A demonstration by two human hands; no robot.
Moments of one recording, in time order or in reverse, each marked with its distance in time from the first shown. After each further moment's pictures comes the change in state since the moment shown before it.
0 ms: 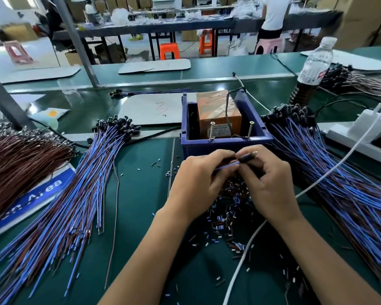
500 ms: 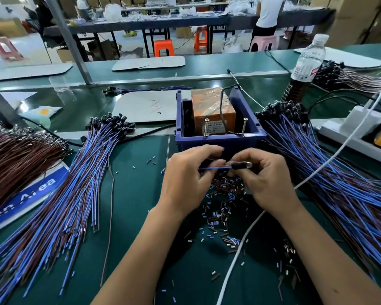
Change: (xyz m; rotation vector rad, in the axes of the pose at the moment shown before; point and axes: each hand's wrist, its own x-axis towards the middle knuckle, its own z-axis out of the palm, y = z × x) left_hand -0.002 -0.010 -0.001 0.026 0.163 0.031; right_hand 0.003 0.008 -0.010 0.048 -0.123 0.123
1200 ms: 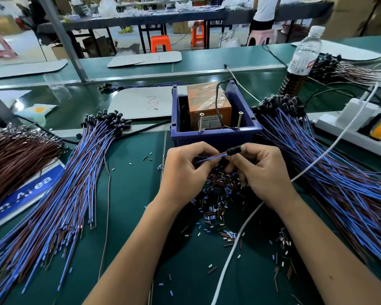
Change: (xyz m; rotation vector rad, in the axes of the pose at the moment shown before) left_hand 0.000 -0.002 0.006 -0.250 -0.071 -0.186; right_hand 0.002 0.004 -0.001 0.191 0.006 0.132
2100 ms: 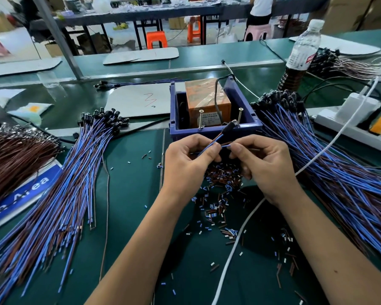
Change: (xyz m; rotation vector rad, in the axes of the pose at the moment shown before) left_hand 0.001 0.015 0.006 -0.315 0.081 -0.220; right_hand 0.000 -0.001 0.000 0.101 0.071 -0.063
